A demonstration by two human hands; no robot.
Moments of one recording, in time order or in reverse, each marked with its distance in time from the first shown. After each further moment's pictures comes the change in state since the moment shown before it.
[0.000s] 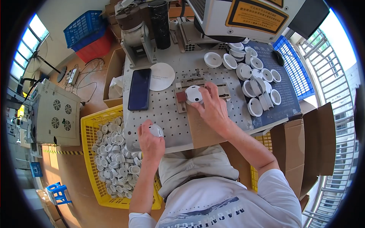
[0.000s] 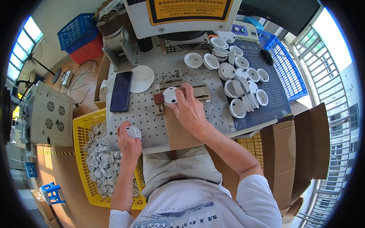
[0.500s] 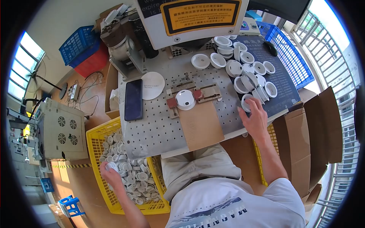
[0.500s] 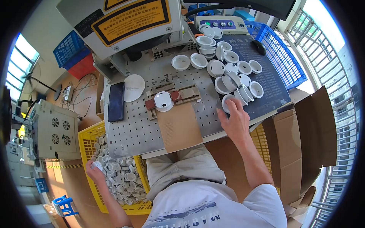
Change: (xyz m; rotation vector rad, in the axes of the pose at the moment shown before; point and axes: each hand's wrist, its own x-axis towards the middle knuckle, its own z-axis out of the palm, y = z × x) left_hand -0.092 -0.150 -0.107 0.089 0.186 -0.498; right_hand -0.084 0.077 -0.101 -0.102 0.201 0.358
